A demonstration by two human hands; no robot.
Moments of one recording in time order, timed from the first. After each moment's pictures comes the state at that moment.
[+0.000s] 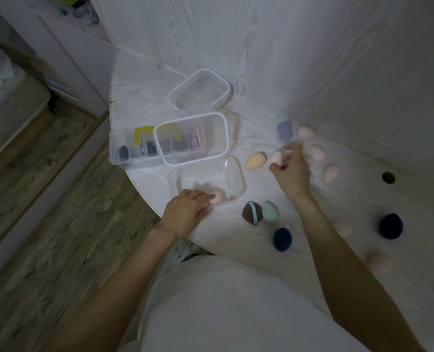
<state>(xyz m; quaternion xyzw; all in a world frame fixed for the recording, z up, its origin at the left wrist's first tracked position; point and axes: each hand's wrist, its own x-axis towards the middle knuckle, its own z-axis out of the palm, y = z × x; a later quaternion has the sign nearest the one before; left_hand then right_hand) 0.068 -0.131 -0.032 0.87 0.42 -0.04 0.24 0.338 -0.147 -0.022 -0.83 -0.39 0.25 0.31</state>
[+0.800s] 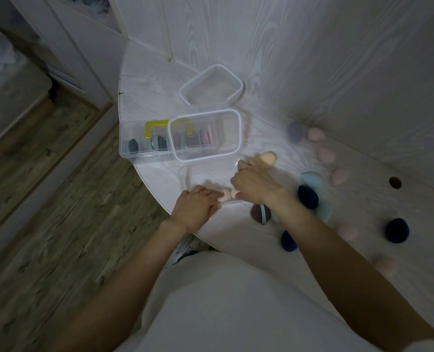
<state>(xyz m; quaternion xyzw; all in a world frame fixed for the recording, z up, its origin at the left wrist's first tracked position) 0.067 -0.122 -0.037 0.87 0.41 -0.09 0.24 0.254 -0.116 -0.006 -0.53 -0.81 0.13 -0.20</state>
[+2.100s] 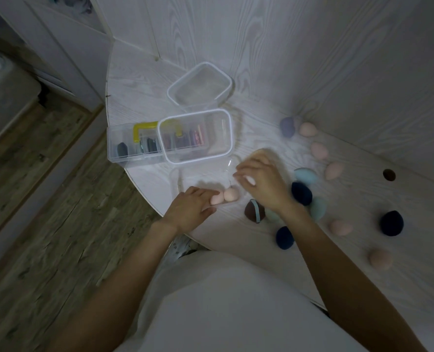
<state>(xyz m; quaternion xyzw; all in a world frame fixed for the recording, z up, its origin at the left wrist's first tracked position) 0.070 -0.117 -0.046 0.87 0.39 -0.07 0.31 0.289 -0.149 -0.021 -0.65 -0.70 0.19 0.20</state>
